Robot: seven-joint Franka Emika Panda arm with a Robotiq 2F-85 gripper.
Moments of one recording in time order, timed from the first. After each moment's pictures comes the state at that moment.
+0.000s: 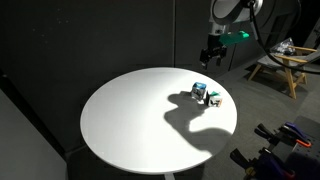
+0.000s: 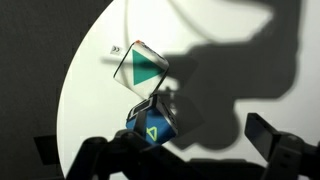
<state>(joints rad) -0.02 0.19 -0.04 -2.07 0.00 2.23 0.11</state>
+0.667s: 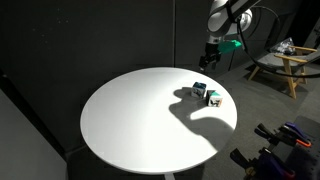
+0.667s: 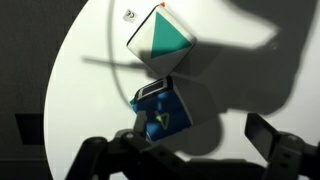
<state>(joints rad) -0.08 0.36 -0.04 -1.96 0.03 2.32 -0.11</state>
